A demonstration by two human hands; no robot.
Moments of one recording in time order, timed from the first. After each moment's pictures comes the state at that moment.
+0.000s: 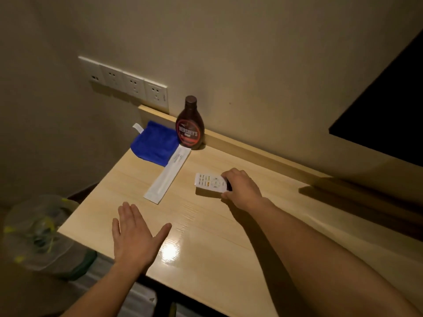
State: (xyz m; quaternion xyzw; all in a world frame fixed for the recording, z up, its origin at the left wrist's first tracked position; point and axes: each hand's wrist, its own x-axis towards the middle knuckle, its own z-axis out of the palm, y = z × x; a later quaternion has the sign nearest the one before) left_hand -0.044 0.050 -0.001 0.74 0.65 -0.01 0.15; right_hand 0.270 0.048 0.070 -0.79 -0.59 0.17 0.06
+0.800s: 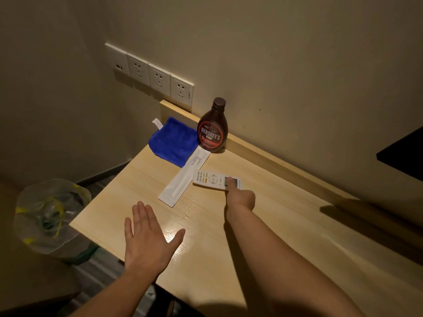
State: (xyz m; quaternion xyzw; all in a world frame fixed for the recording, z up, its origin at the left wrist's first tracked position) left_hand -0.052 0.062 -0.020 0.74 0.66 -0.04 0.14; right_hand 0.183 0.111 0.046 -0.84 0.03 0.34 0.41
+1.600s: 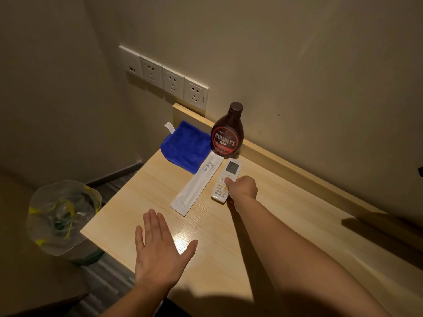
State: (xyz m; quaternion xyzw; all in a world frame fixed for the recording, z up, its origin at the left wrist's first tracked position) left_hand -0.045 0.067 -0.007 0.72 0.67 -0.08 0.17; right_hand 0.189 0.169 0.034 -0.86 -0.17 0.36 0.32
